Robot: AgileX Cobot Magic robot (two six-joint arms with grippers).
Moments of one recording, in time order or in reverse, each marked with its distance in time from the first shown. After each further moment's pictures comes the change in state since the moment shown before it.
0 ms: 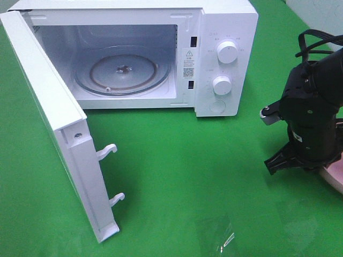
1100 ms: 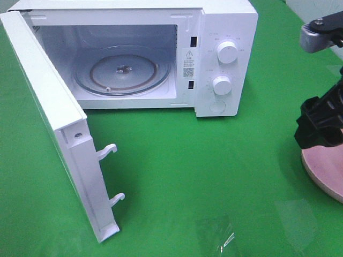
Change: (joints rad) left arm 0.000 0.000 0.000 0.000 0.000 0.000; right arm 0.000 -0.707 0.015 0.601 0.137 -0.697
